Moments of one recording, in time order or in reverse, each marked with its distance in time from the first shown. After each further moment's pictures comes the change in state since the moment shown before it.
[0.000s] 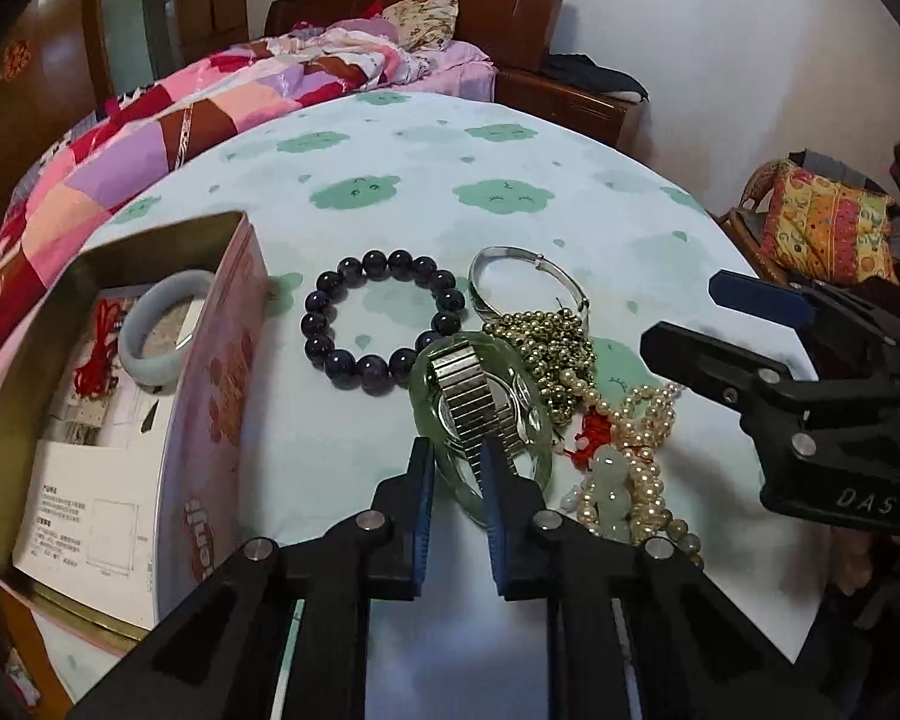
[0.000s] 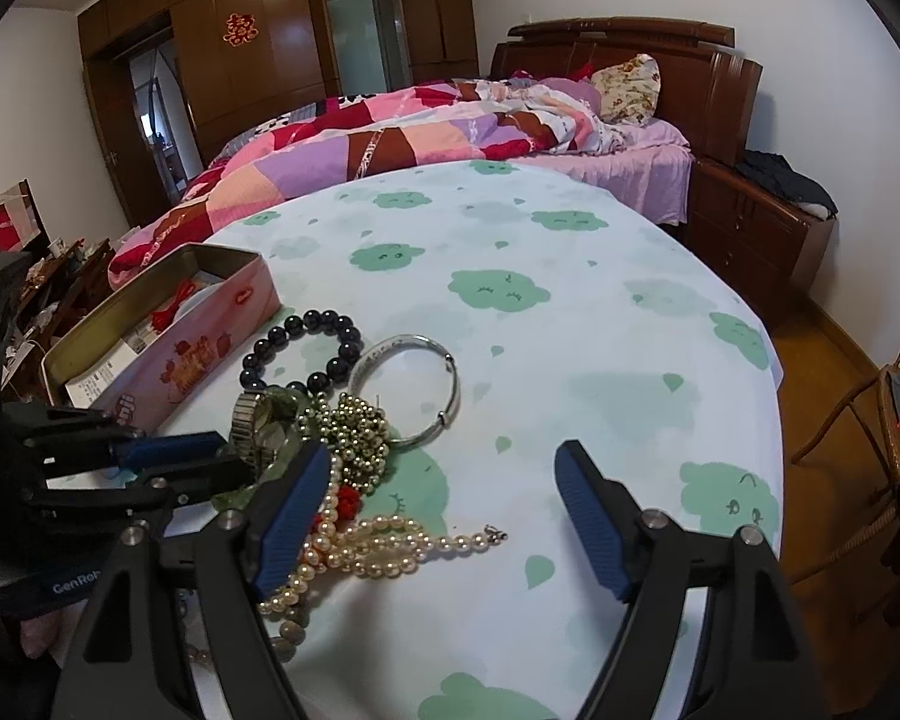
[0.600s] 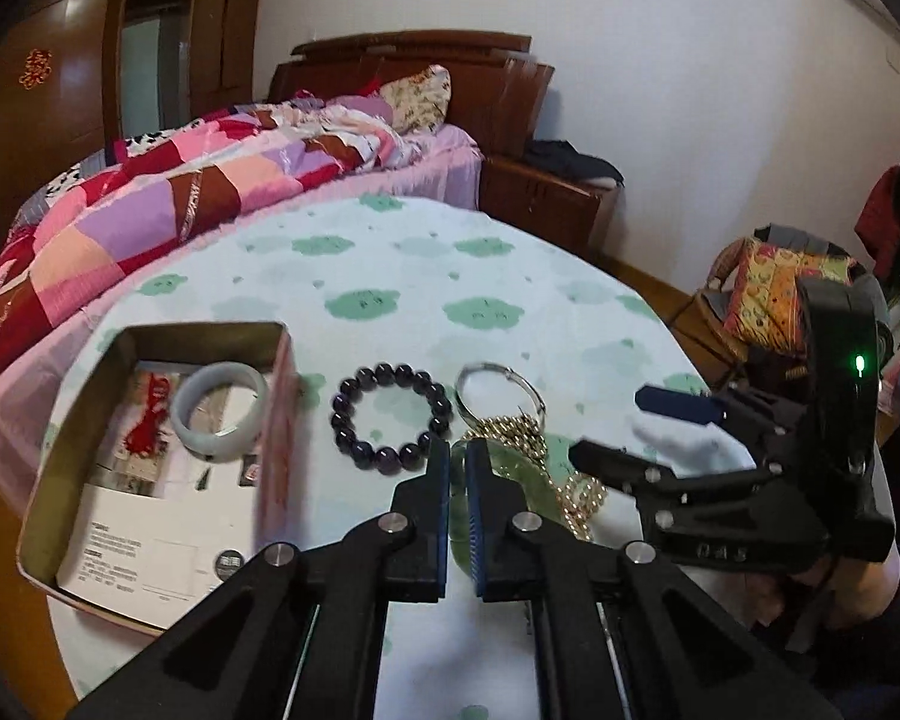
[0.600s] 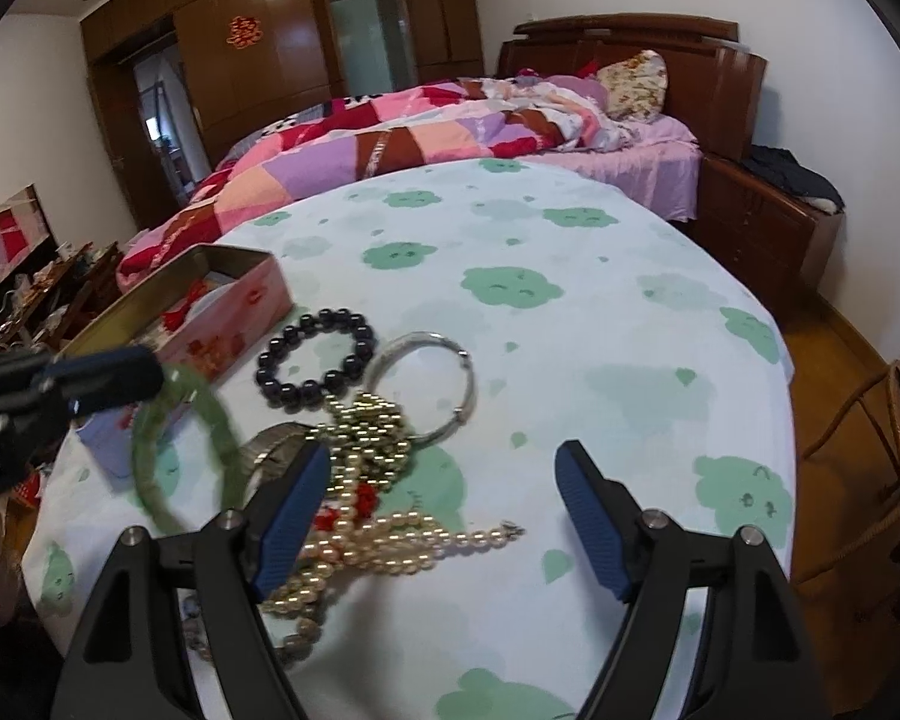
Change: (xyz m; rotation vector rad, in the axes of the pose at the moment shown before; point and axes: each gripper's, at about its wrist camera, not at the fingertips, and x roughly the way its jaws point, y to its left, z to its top) left arm -0.066 0.013 0.012 -0.044 -0.212 -0.067; right arm -0.005 0.006 0.001 -0.005 0.000 0.037
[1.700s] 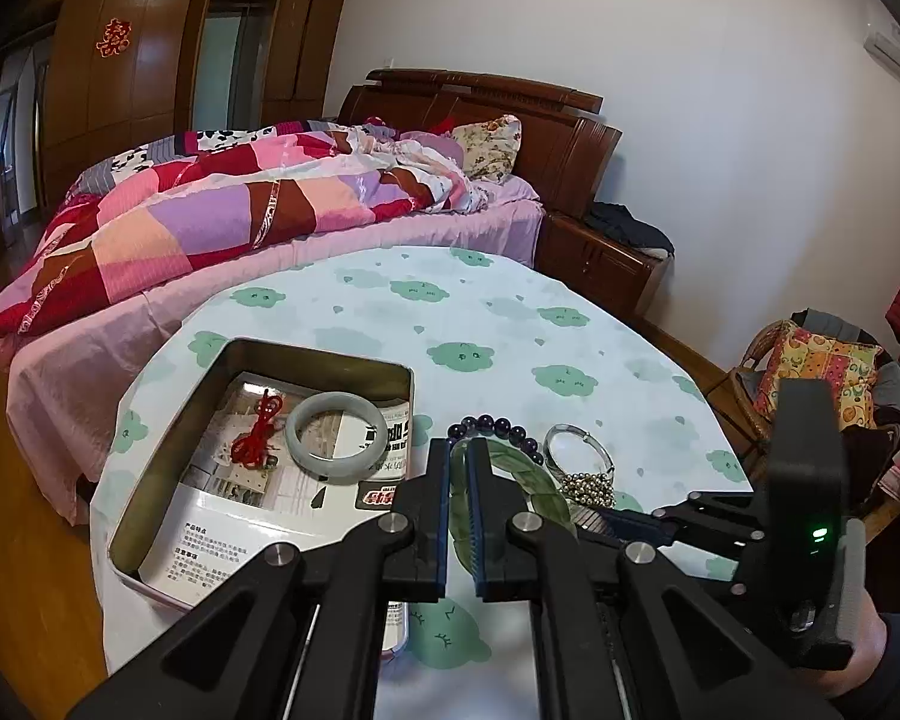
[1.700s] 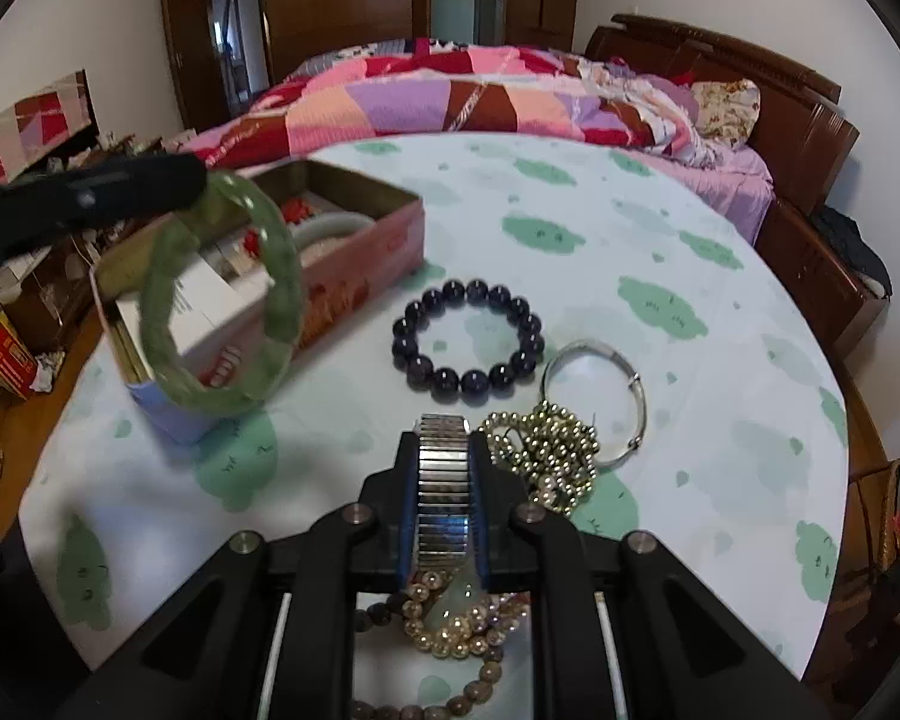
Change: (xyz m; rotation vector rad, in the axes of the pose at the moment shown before) left arm -0.035 0.058 0.006 -0.141 -0.104 0.074; right arm 0.023 0.083 0.008 -0.213 0.116 0.019
